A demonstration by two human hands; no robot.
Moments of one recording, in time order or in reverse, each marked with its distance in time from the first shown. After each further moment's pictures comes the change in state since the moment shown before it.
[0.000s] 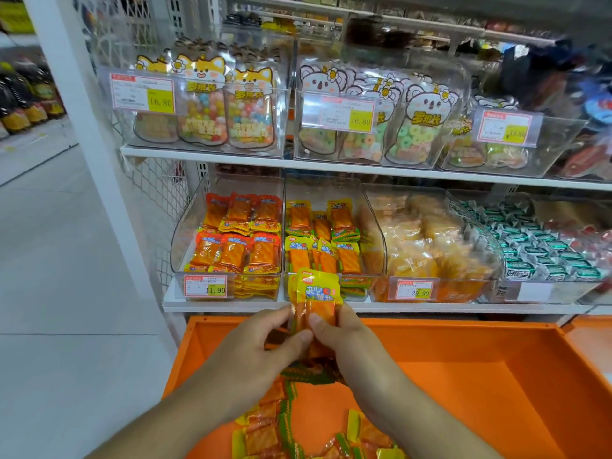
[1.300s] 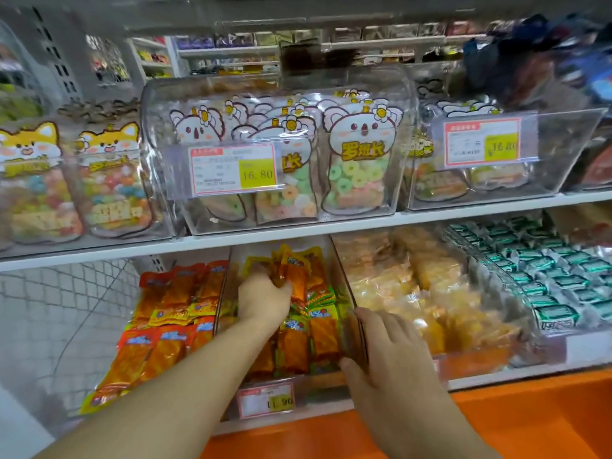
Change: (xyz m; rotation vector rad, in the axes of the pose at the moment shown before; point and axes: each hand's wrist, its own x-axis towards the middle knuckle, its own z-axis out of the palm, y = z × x) left_hand 0.308 -0.008 0.037 0.480 0.532 -0.225; right_hand 0.102 -0.037 -0.122 -1.108 0.328 -0.404
